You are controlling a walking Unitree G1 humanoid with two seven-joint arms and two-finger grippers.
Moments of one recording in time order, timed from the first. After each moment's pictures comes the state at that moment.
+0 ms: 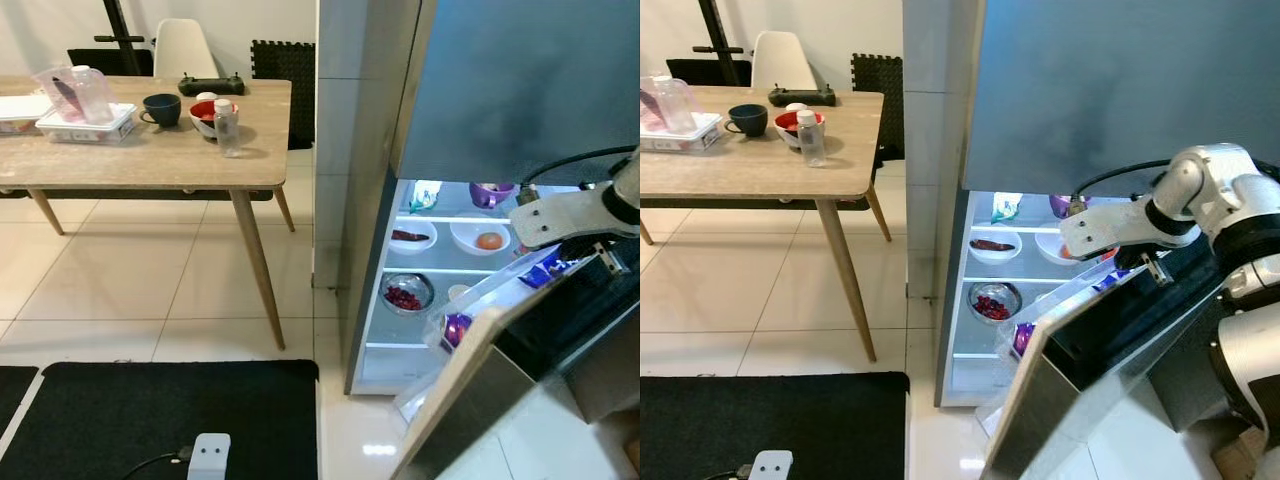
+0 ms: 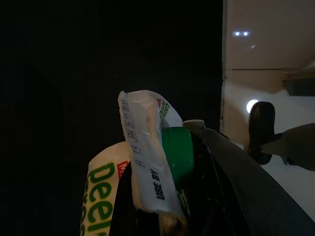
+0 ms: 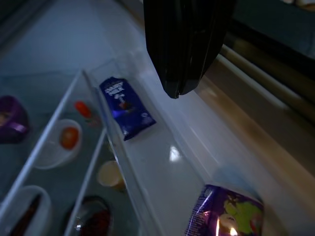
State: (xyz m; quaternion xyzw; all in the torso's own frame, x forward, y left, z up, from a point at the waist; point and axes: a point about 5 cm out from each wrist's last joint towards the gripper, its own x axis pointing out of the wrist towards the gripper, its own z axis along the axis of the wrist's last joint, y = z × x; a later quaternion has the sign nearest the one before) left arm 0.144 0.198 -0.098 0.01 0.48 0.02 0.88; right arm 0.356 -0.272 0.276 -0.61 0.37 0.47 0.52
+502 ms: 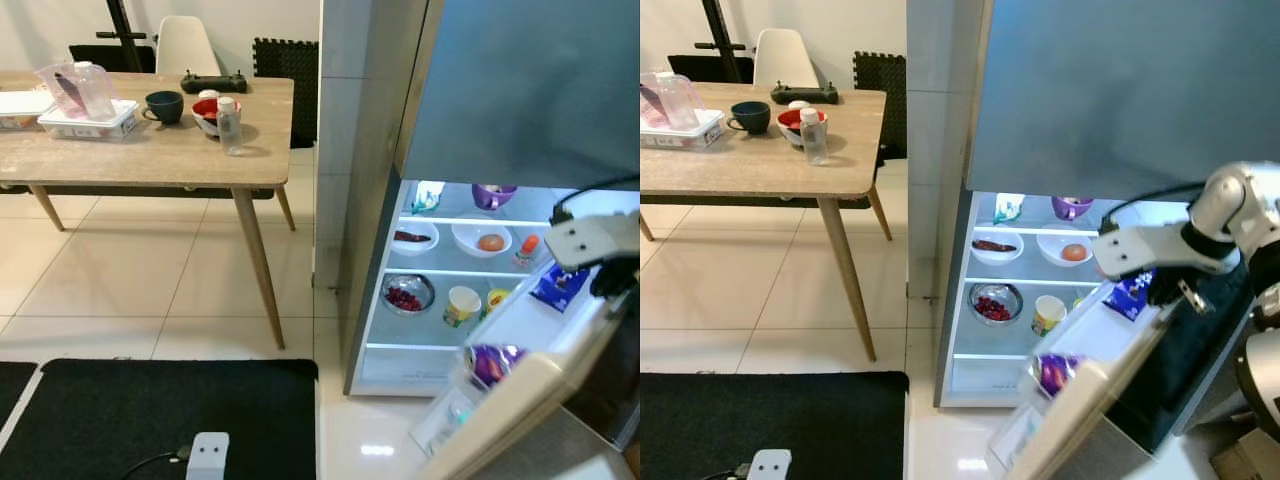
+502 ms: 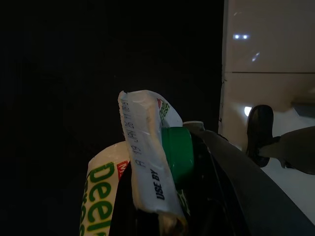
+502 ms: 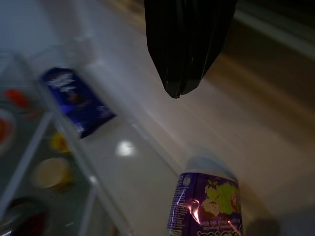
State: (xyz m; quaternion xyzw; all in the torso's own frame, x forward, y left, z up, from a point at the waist) left arm 0.146 0.199 -0.097 0.01 0.48 0.03 0.88; right arm 0.325 -0.316 0.249 -0.54 0.45 0.50 0.50
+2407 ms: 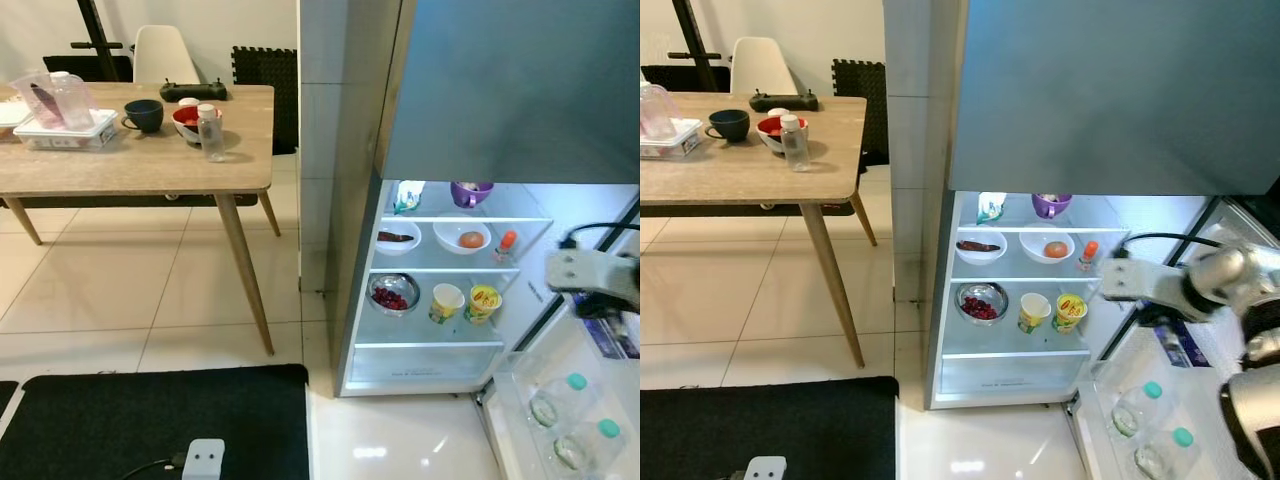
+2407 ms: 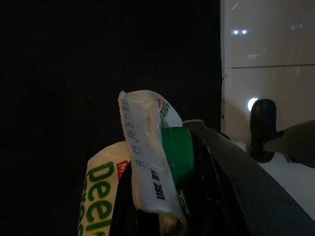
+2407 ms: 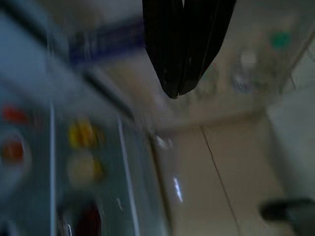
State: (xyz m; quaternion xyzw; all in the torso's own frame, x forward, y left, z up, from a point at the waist) left arm 0.138 0.204 -0.099 0.01 0.49 0.03 0.87; right arm 0.335 -0.300 0.187 -0.46 0.35 0.48 0.66
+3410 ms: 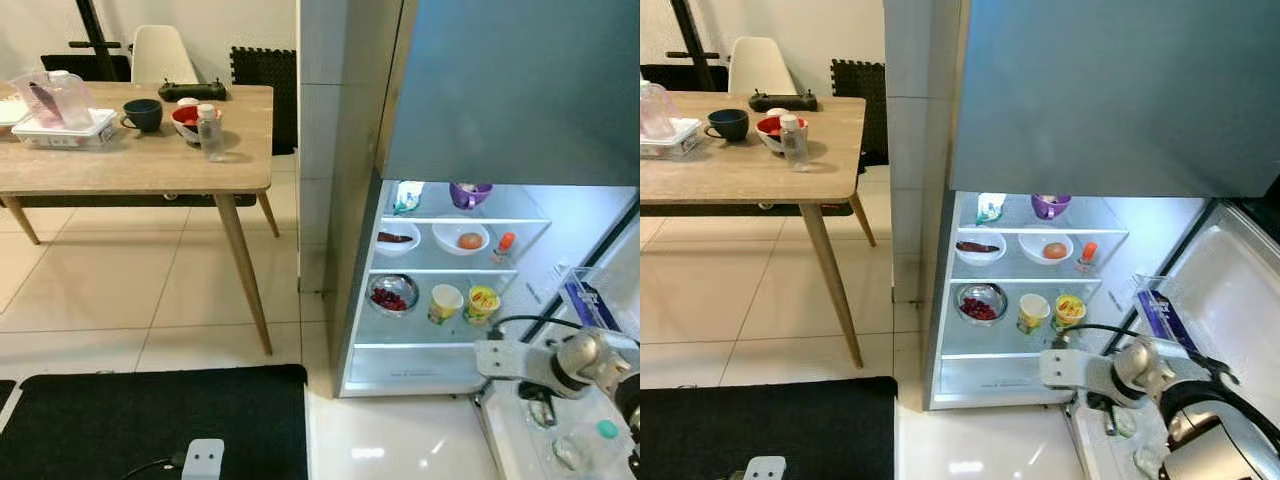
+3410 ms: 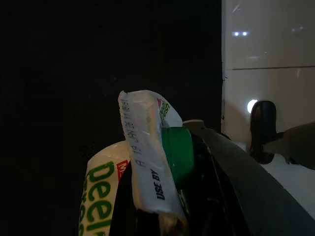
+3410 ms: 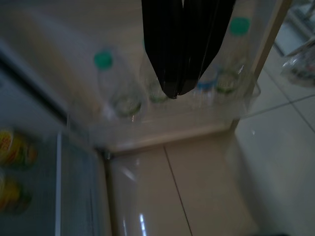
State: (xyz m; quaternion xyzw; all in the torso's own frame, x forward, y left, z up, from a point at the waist) left arm 0.137 0.204 -0.099 0.01 0.49 0.04 0.87; right arm 0.295 -0.291 0.062 -0.48 0.47 0.41 0.62
